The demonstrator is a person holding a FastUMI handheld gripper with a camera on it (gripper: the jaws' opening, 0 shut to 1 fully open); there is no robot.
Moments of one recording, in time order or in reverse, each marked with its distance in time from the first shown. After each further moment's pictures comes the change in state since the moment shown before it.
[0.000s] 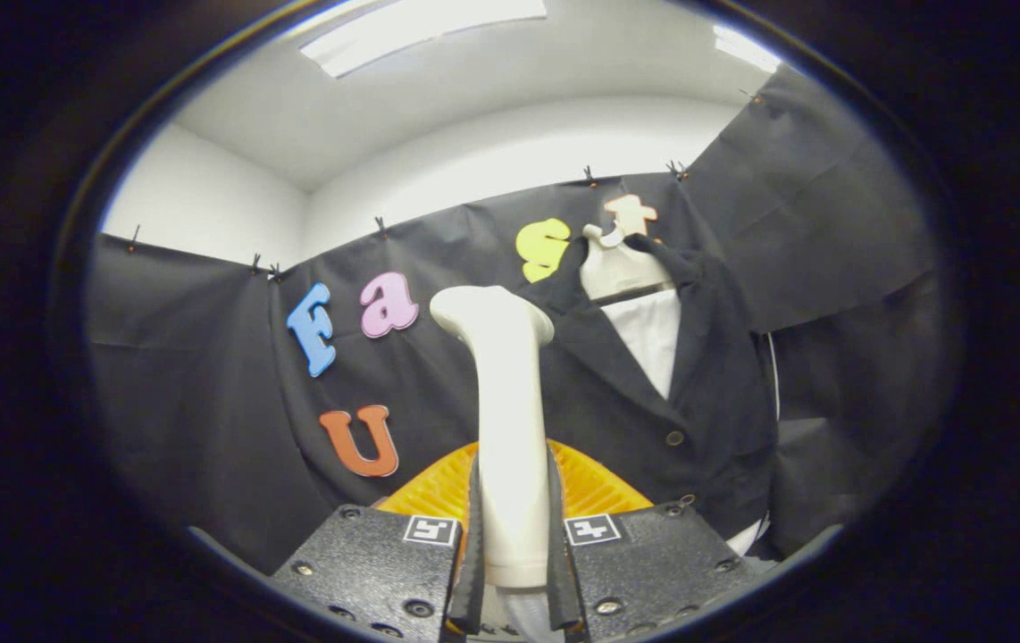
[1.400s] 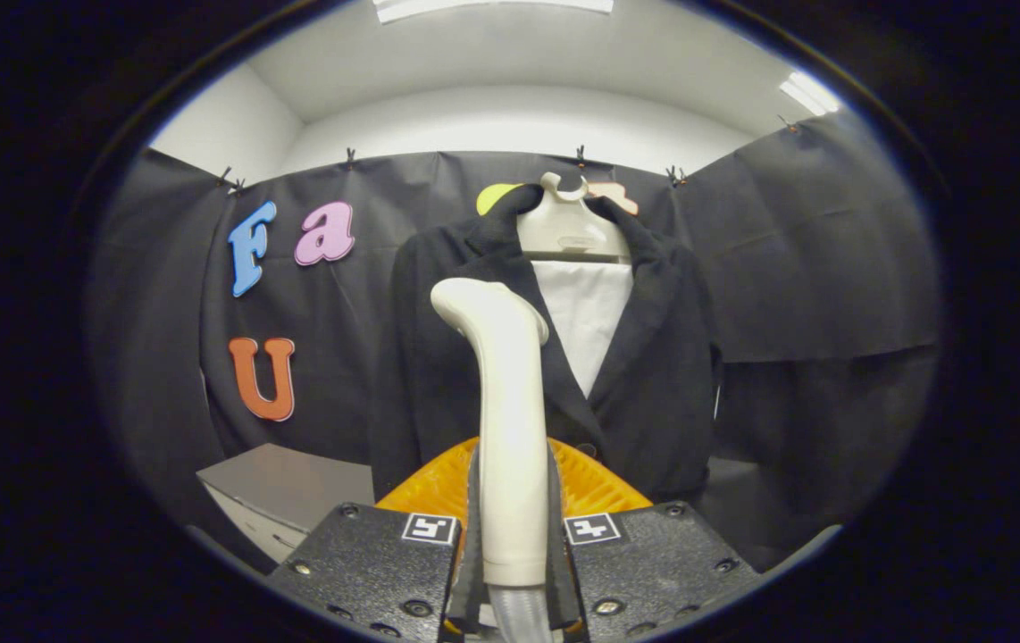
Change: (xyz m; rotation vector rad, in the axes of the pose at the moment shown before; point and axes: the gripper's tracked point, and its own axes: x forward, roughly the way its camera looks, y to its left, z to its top) arm 0.086 -0.088 -0.055 -0.252 0.095 -0.157
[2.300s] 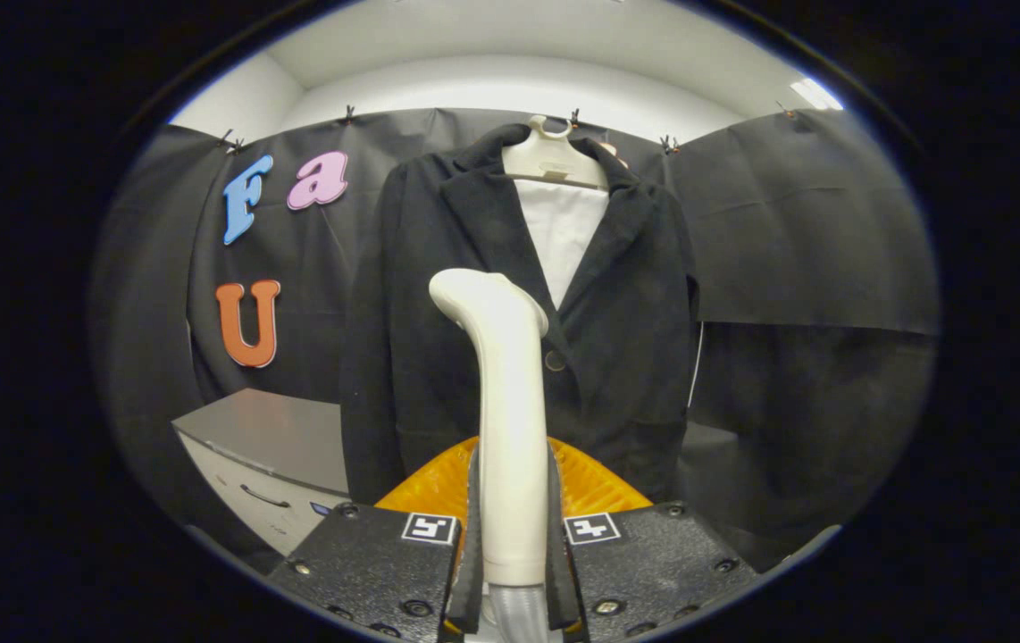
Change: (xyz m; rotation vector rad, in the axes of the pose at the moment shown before) arm -0.031 -0.026 -0.087 -0.041 0.138 -0.054
